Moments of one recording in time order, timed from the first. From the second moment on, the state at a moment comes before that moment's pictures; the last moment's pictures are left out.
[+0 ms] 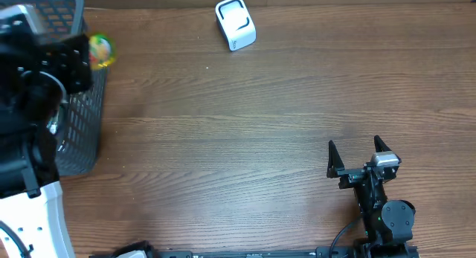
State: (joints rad) left arm 0.26 1.21 1.60 -0.82 0.30 -0.19; right arm 0.09 0.01 0.02 -0.03 -0.02 0.02
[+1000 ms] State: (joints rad) left arm -0.53 1.76 1.60 -0.86 0.01 -0.39; right arm 0.09 0.01 0.02 -0.03 -0.02 0.03
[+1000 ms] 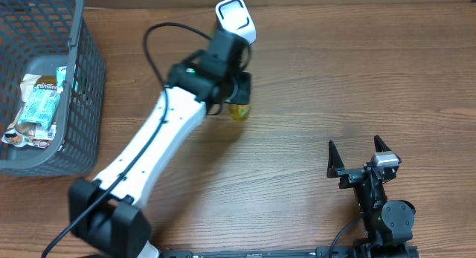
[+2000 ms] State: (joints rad) left arm -0.74 1.99 1.60 -0.63 -0.16 -0.55; right arm 0.09 0.01 0.02 -0.03 -0.02 0.03
